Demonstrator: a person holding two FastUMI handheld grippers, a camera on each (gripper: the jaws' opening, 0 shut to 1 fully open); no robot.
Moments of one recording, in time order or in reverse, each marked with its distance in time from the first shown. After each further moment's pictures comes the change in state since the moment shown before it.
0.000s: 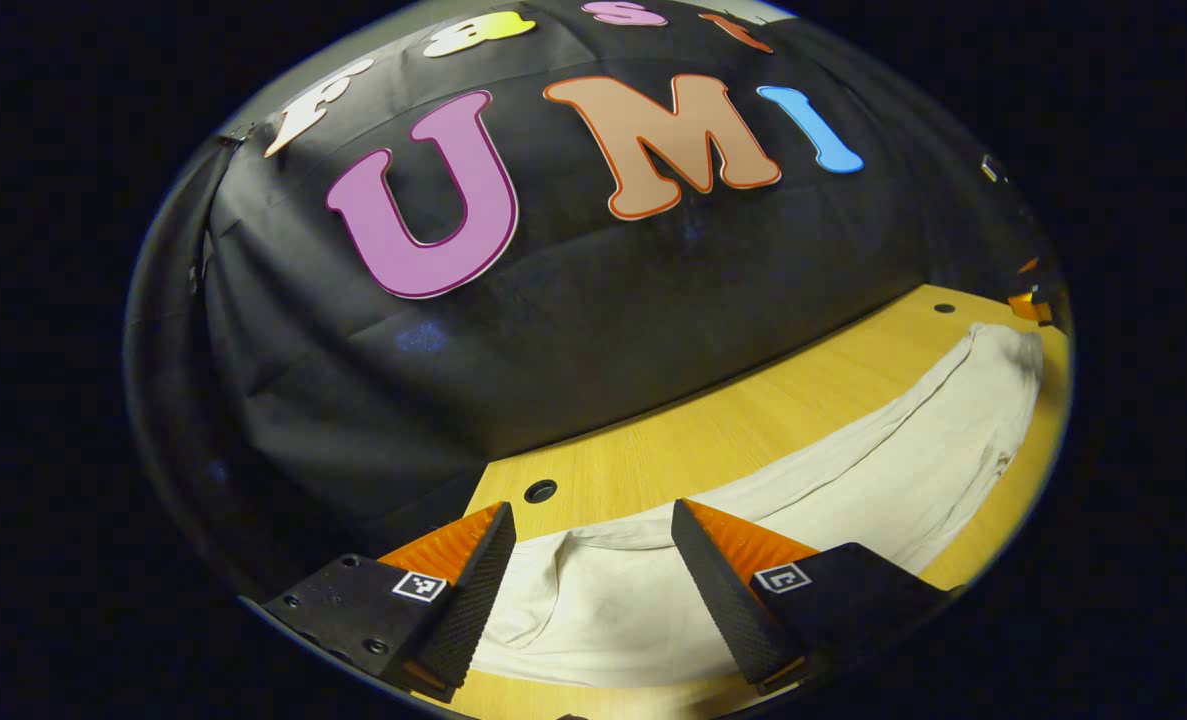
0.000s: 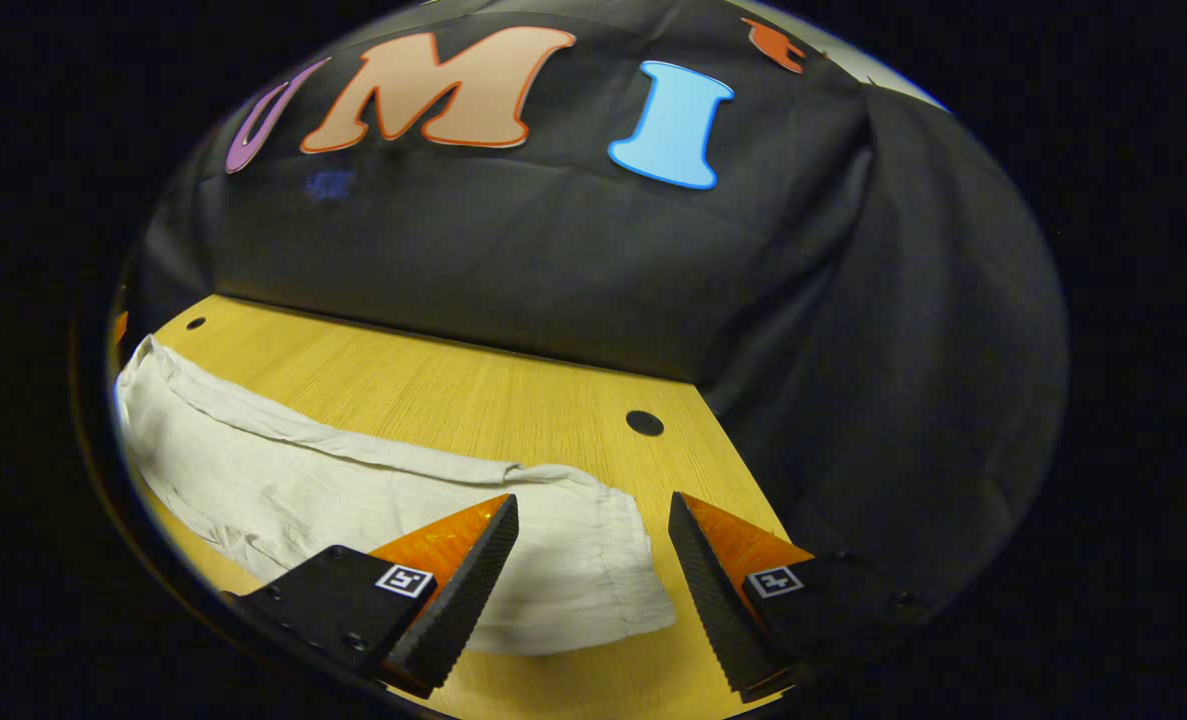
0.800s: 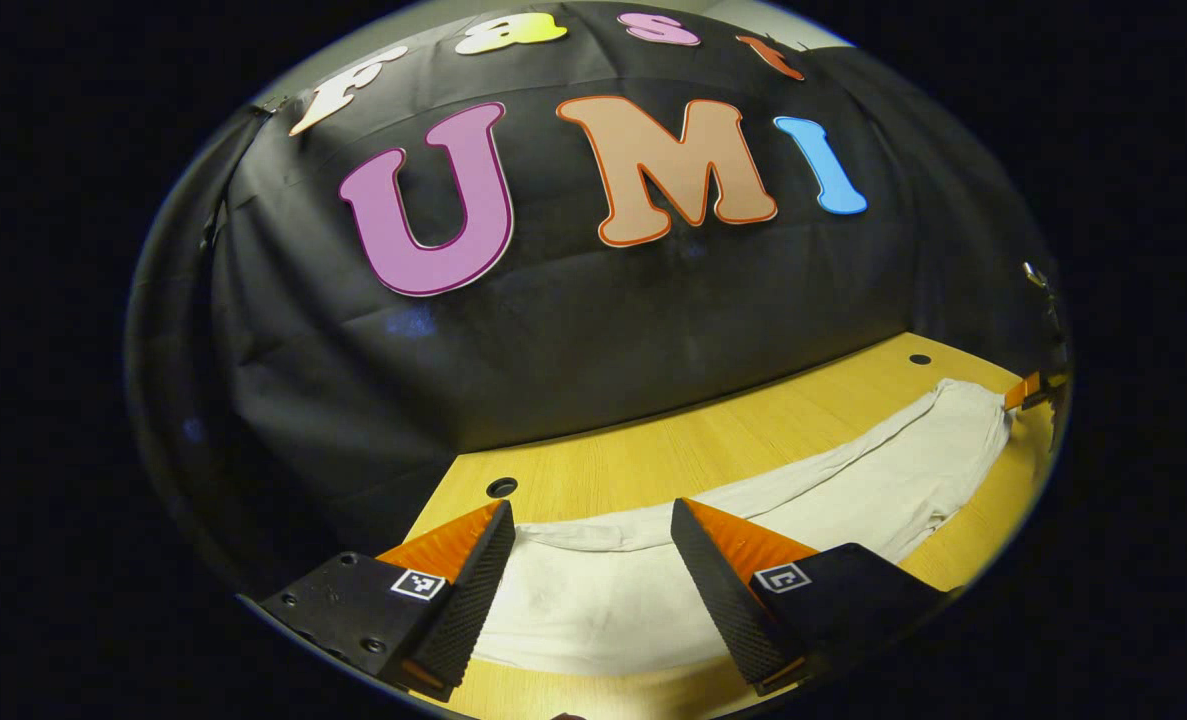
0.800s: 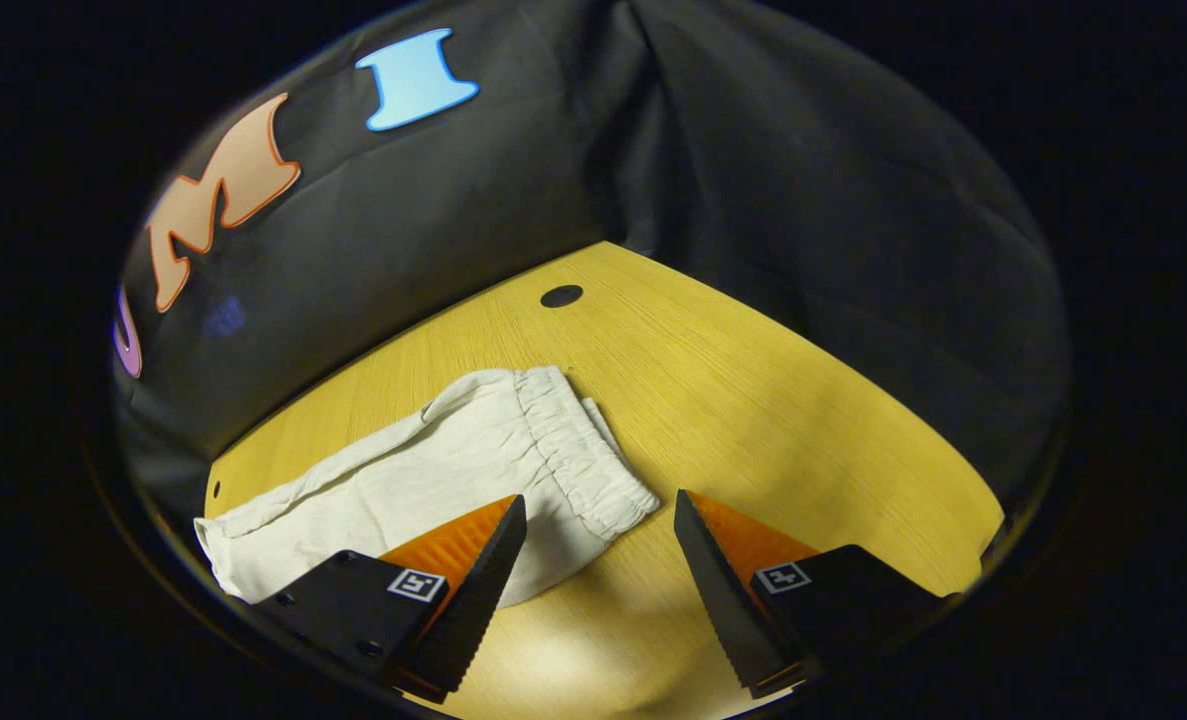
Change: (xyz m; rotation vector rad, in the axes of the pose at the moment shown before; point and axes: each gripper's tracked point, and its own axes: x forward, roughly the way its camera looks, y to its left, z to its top) left arm -0.023 -0.034 0.009 -0.103 0.002 -0.029; right arm 0.000 -0.030 -0.108 0.598 0.289 -0.008
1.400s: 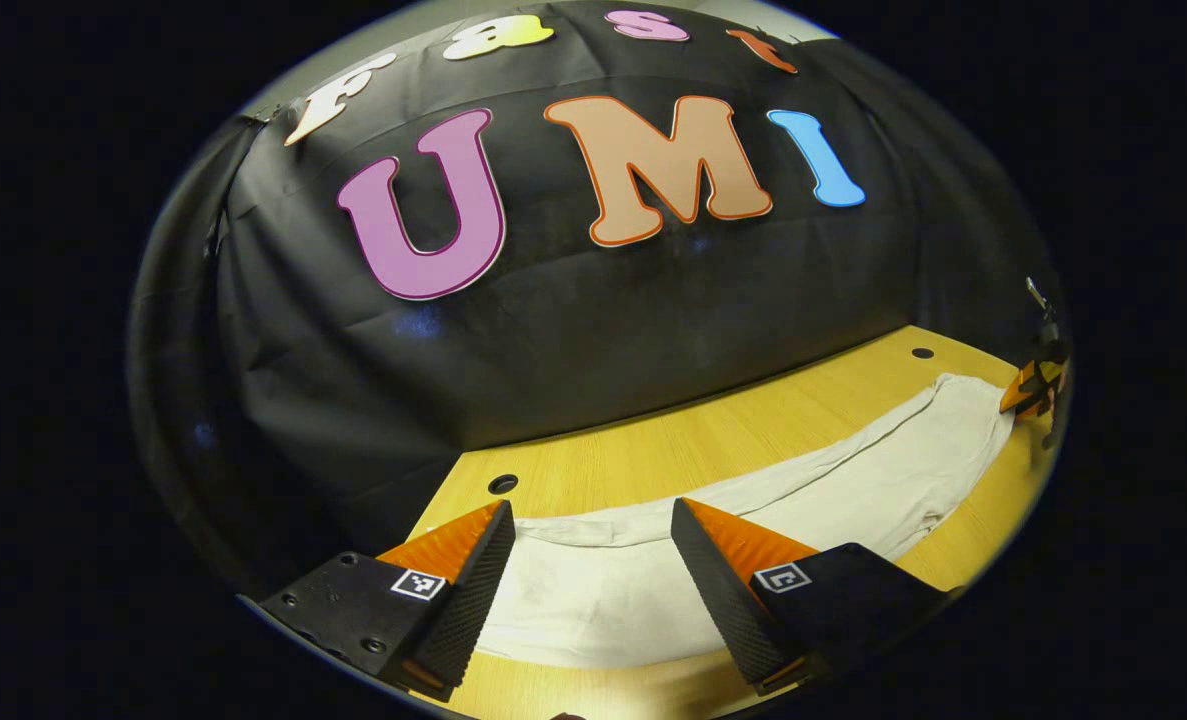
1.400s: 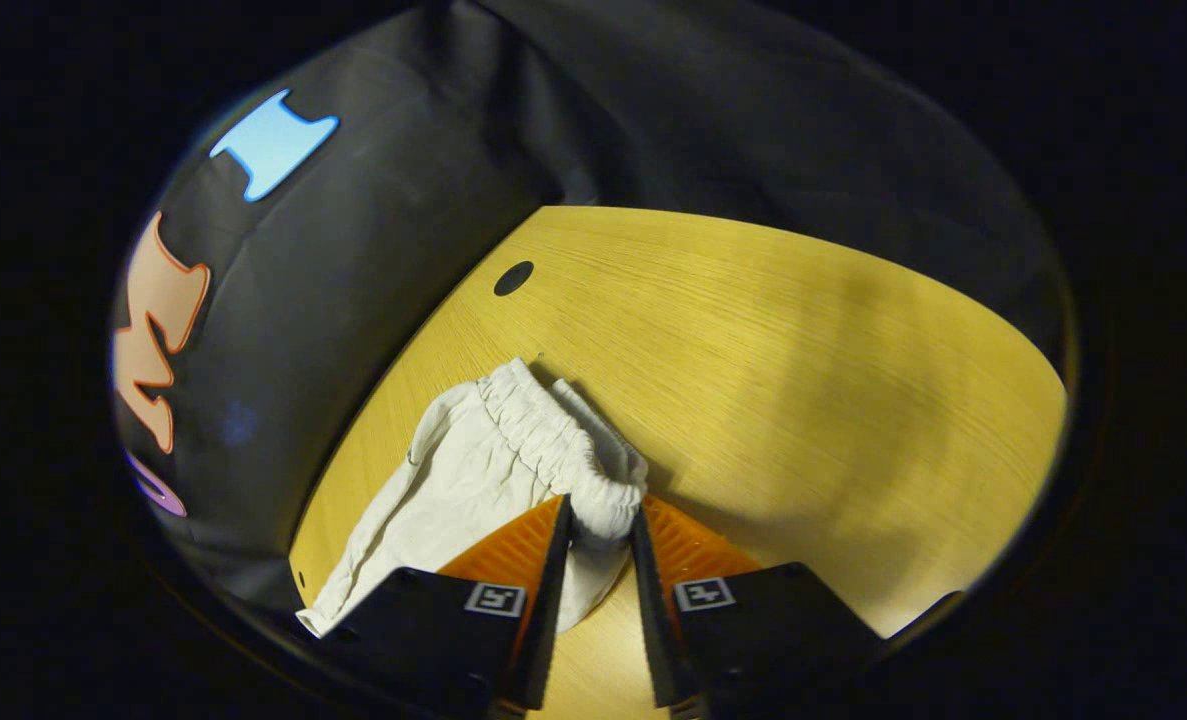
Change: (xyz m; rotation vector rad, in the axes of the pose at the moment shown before) left arm -0.009 -0.018 0.004 0.015 0.010 0.027; right arm 0.021 0.006 -0.008 0.350 0.143 0.051
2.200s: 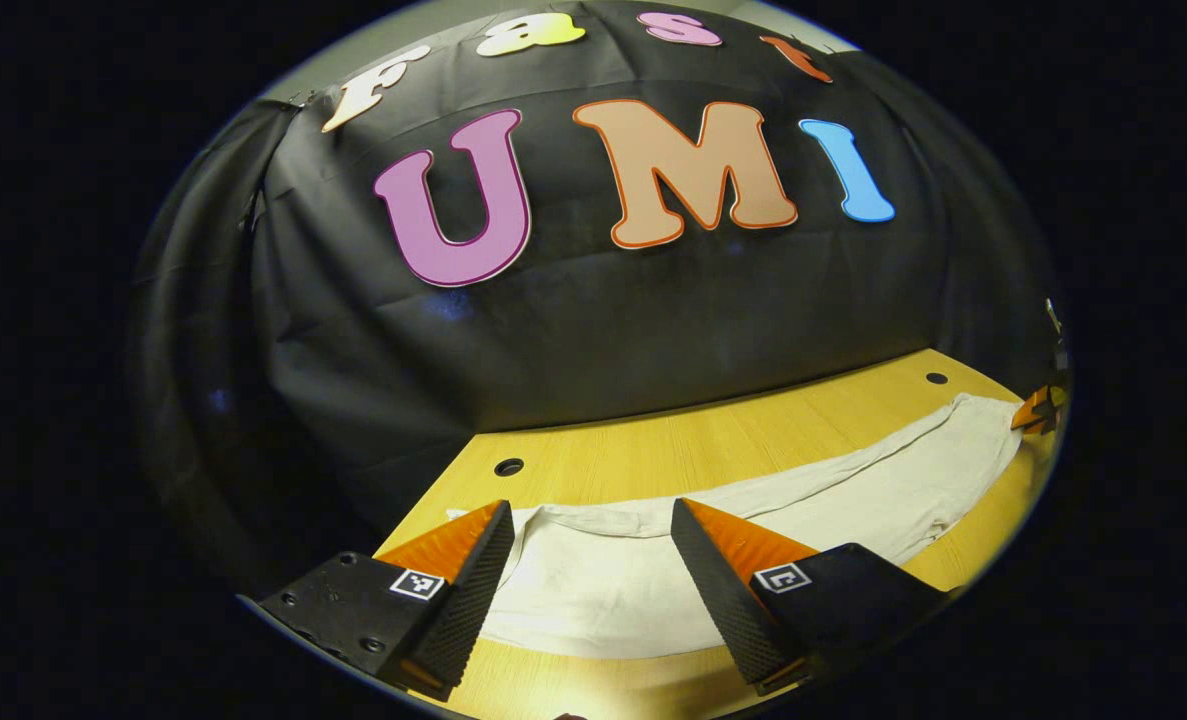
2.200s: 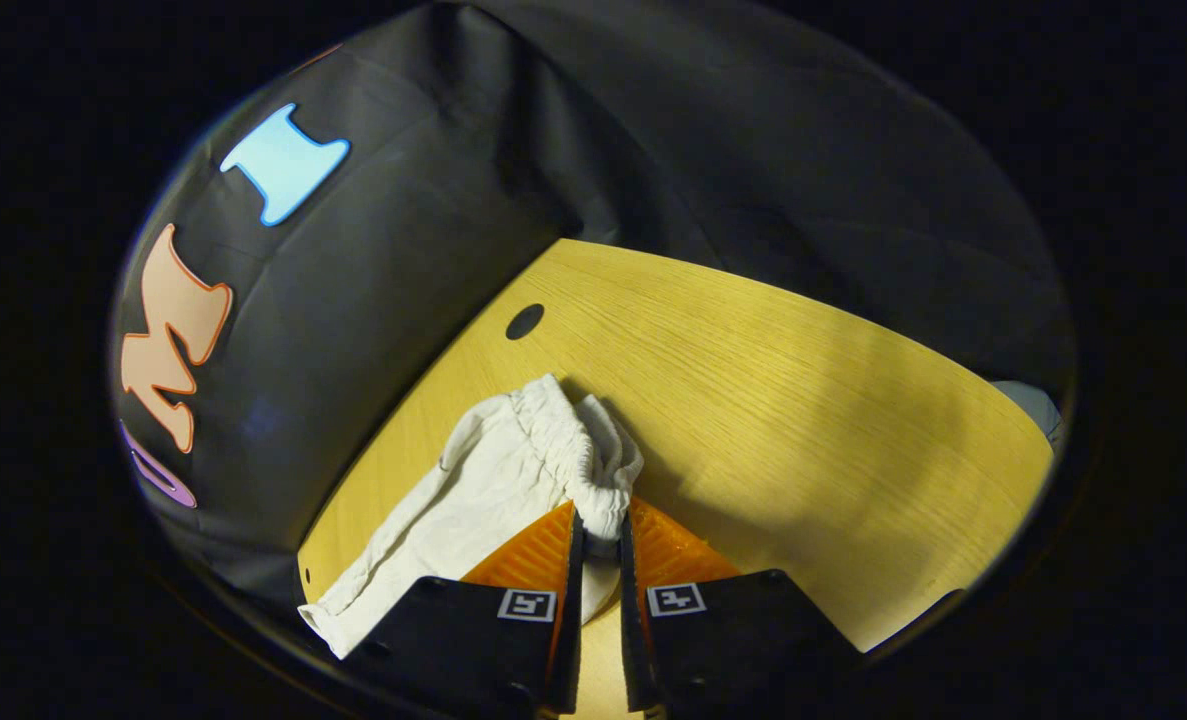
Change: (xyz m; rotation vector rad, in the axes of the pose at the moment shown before) left arm -0.018 -0.011 0.000 -0.086 0.017 0.078; right arm -0.025 0.012 0.025 -0.077 -0.084 0.094
